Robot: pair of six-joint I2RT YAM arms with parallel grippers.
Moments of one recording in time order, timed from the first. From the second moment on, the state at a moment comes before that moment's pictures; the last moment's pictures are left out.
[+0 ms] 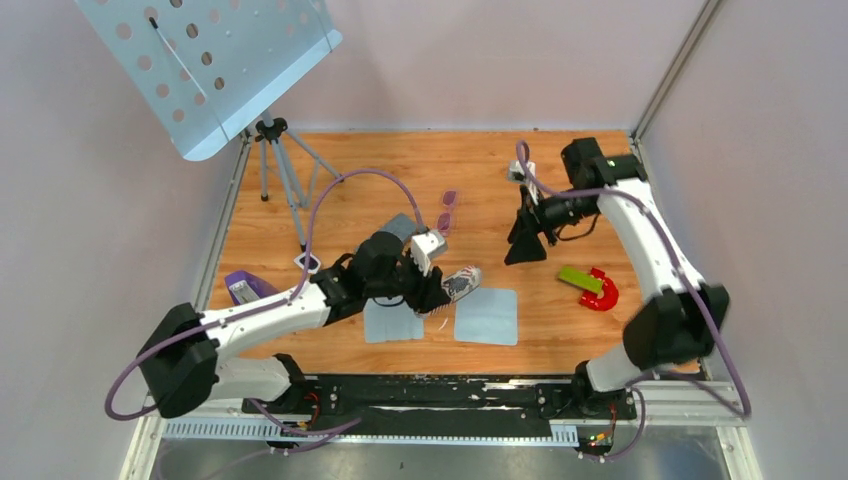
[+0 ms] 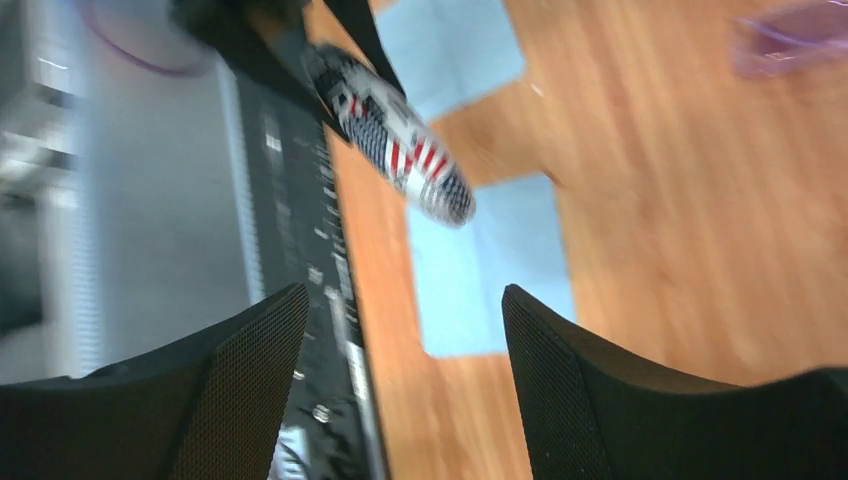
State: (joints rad) left arm -0.93 1.19 0.69 -0.02 0.26 -0.08; right arm 0.18 1.63 1.58 -1.49 -1.08 -0.89
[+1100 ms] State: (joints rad) left arm -0.79 1.63 0.77 0.65 0.80 -1.00; right arm 0.74 0.94 0.94 -0.88 -0.33 -1.41
